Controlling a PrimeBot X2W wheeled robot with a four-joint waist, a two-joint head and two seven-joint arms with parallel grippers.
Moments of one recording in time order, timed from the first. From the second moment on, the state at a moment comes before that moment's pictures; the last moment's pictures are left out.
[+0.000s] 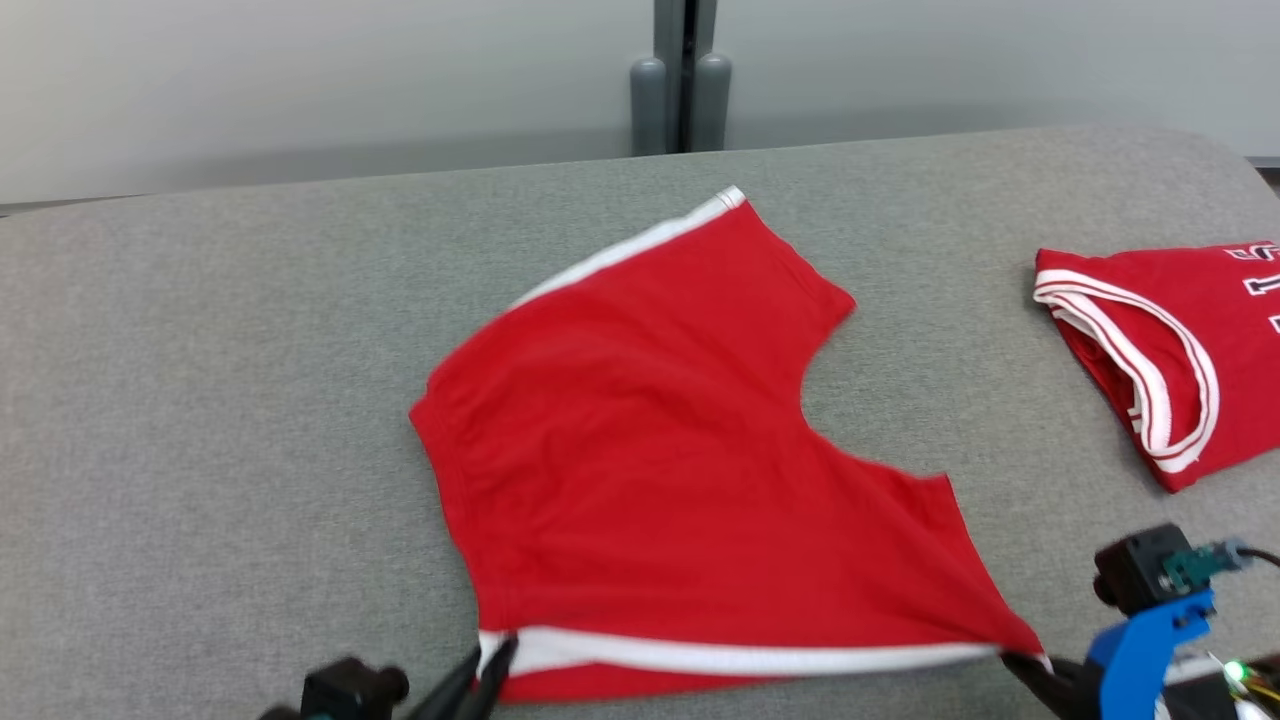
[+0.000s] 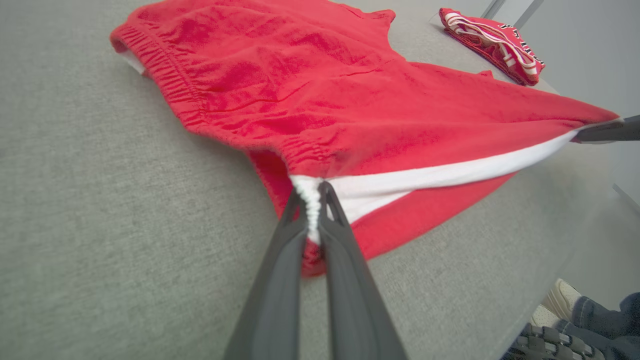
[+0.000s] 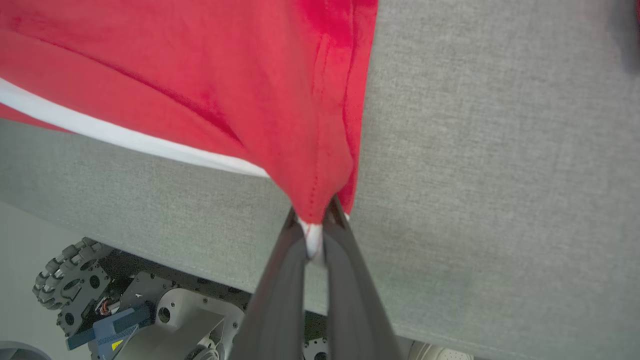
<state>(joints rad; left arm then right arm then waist) -0.06 0.55 -0.77 0.04 -0.74 0.05 -0.11 0.09 -0.28 0.01 -0.22 0.46 0.13 0.93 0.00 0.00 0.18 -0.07</state>
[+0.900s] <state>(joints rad) -0.34 0.41 -0.66 0.01 -0.86 0.05 -0.04 -0.49 -0.41 0.07 -0.15 0.43 0.13 1.02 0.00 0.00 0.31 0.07</state>
